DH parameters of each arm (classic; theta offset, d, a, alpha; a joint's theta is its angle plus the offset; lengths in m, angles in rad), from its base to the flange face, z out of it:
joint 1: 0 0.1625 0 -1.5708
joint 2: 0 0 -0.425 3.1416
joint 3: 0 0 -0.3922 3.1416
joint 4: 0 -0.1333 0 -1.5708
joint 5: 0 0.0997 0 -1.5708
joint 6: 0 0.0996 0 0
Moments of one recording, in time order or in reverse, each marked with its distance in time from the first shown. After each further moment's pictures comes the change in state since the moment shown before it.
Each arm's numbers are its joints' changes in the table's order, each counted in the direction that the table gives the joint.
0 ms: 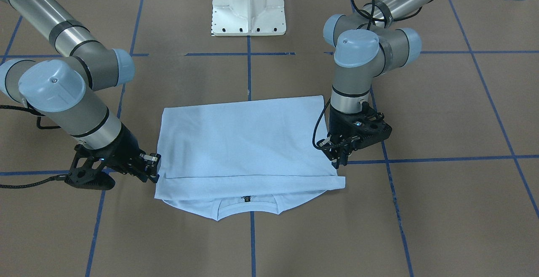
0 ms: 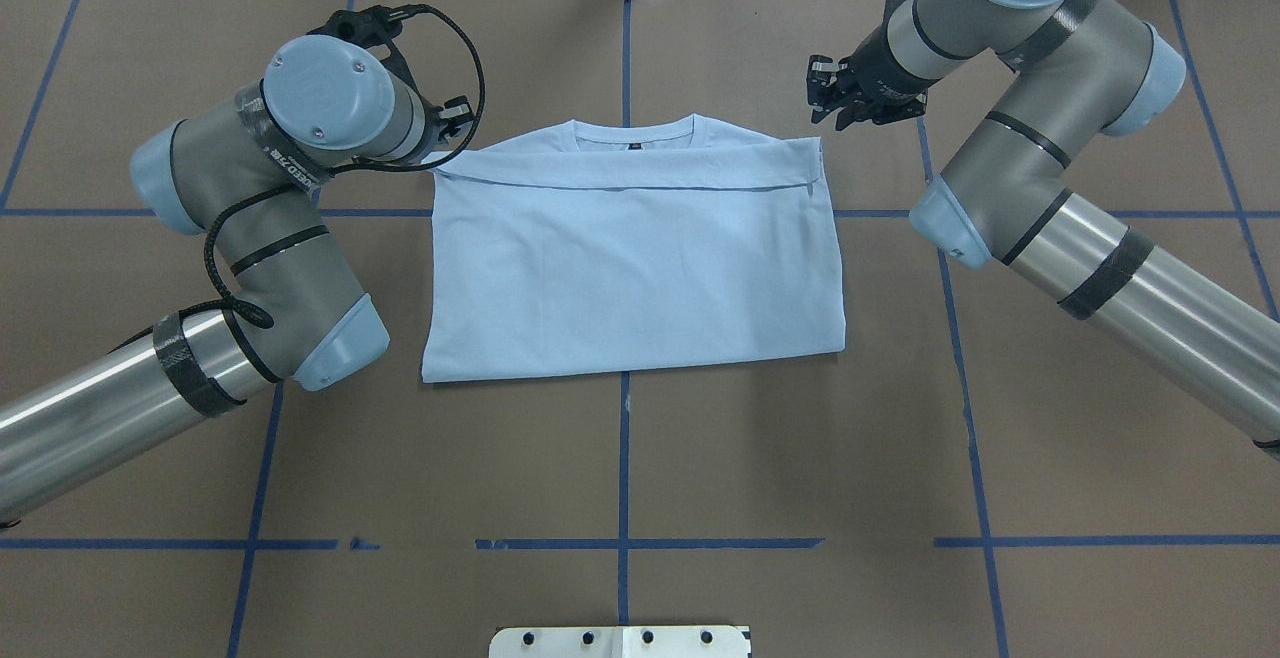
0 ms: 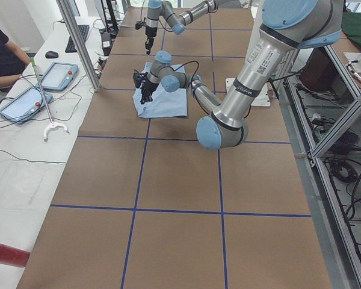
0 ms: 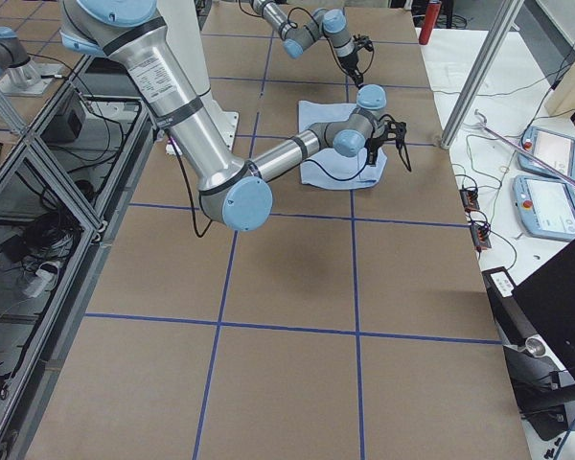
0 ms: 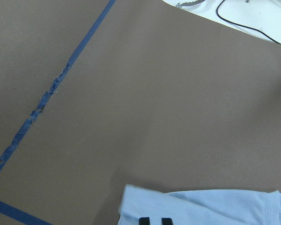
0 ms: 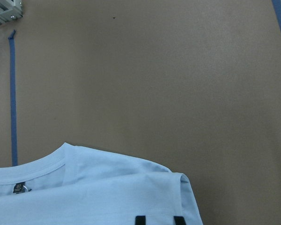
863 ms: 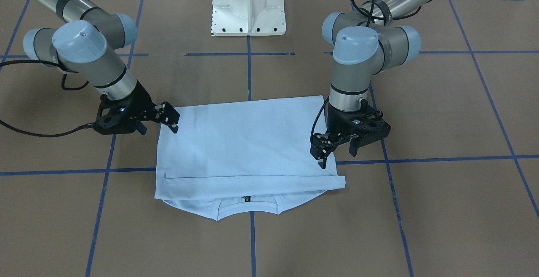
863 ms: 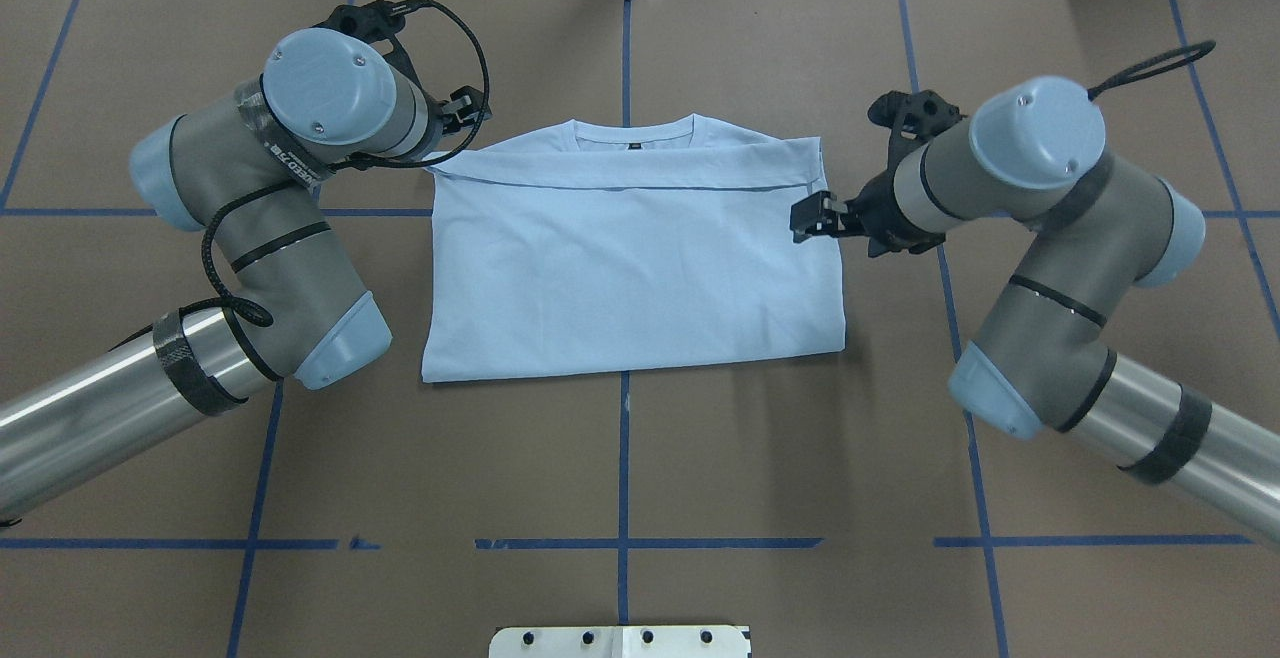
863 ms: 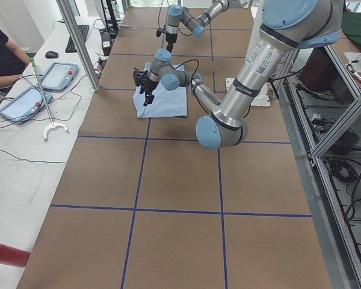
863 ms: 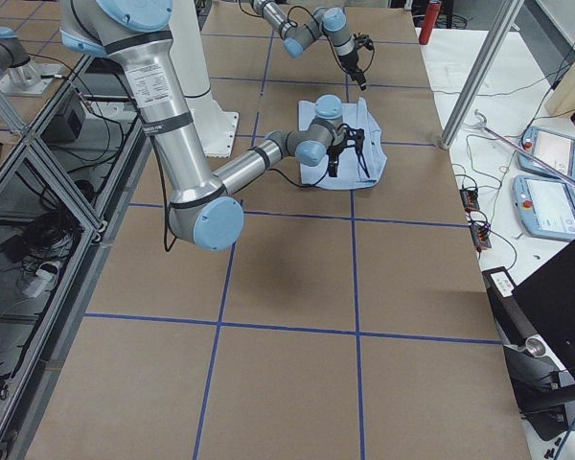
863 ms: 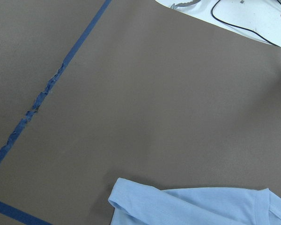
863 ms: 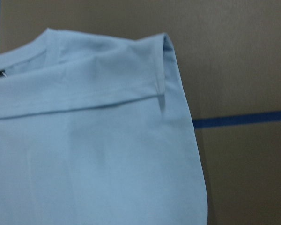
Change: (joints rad) left arm -0.001 0.004 -0.014 -0.006 -0.006 -0.005; right arm -0.209 0.264 0.301 -0.002 -0.118 0.043
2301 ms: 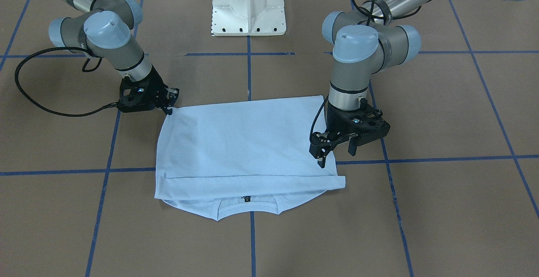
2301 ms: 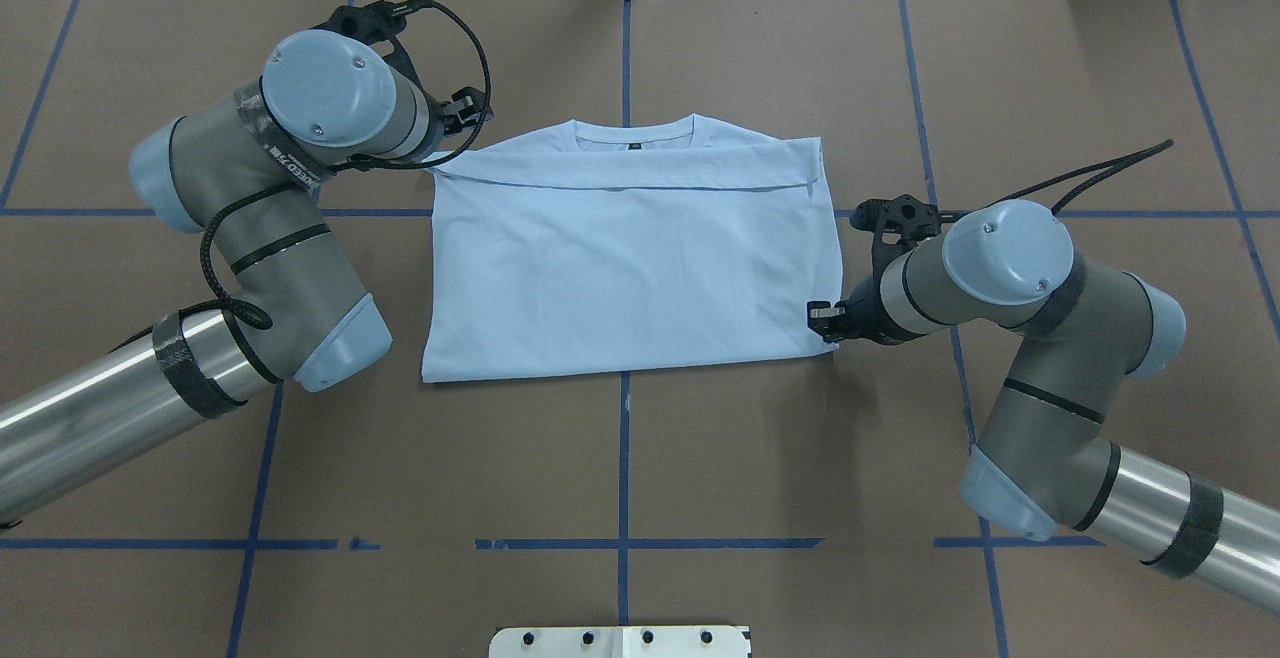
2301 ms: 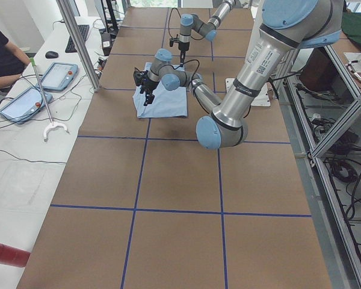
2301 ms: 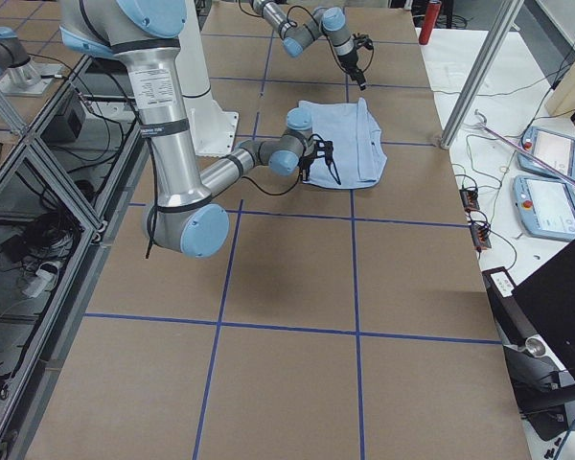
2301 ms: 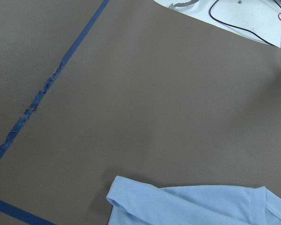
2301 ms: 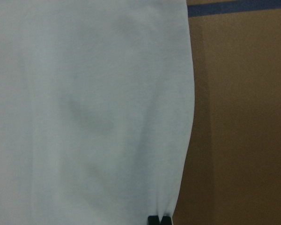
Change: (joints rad) left arm 0.003 0.000 -0.004 0.004 0.000 -0.002; right arm -0.113 0.072 0.035 0.003 -0.045 -0.015
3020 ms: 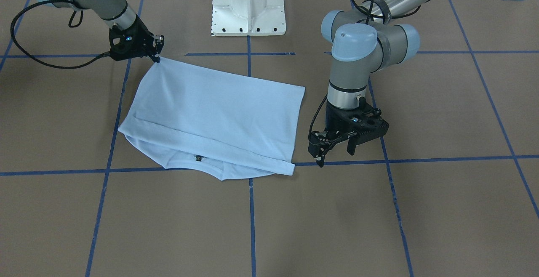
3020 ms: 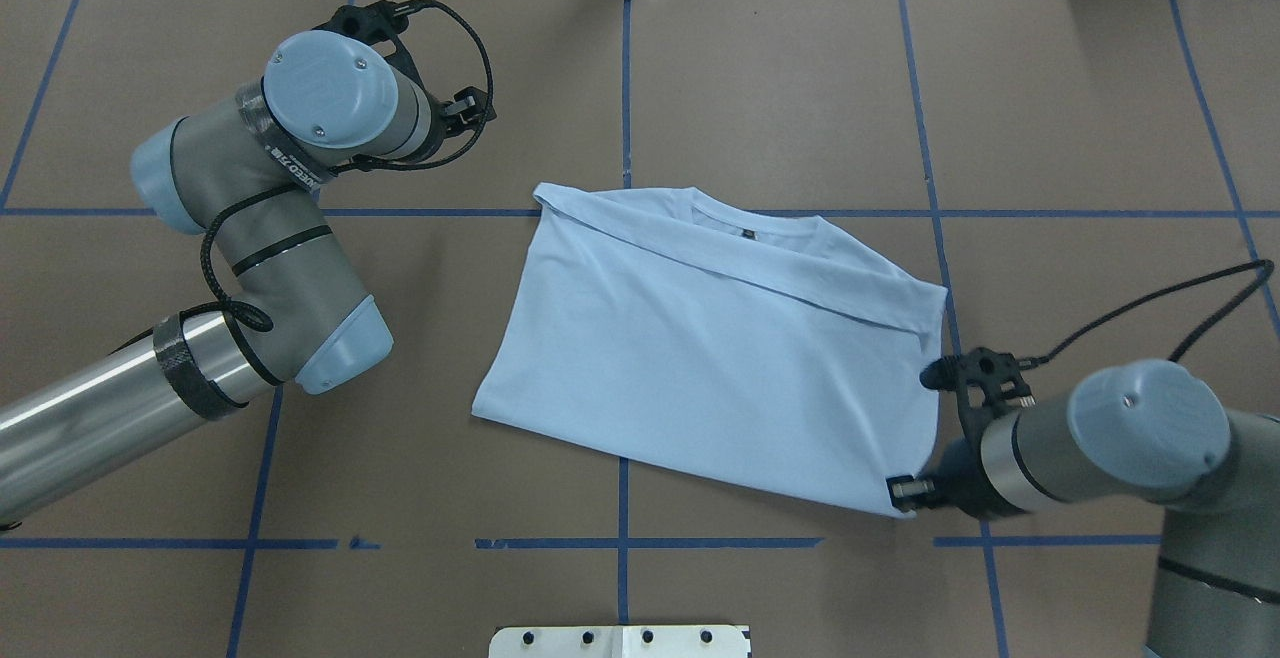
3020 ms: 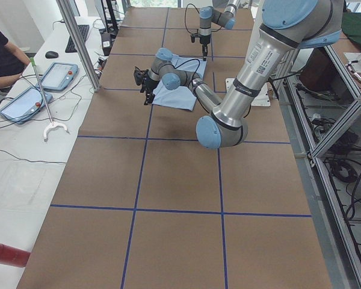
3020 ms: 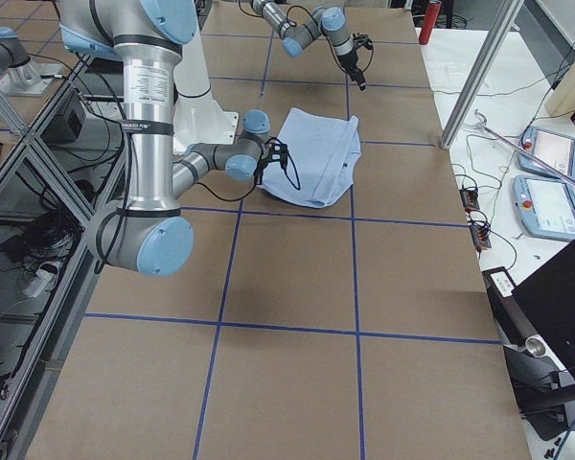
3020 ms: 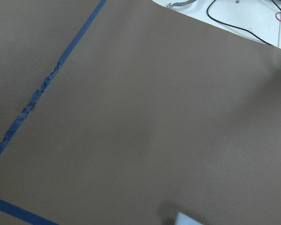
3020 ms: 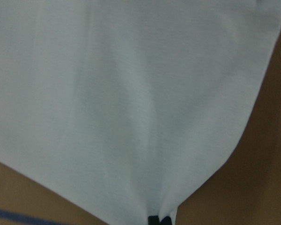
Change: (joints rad) left arm 0.006 -0.001 -0.006 -0.002 0.005 -0.005; right arm -0.248 0.375 0.369 -0.002 0.020 0.027
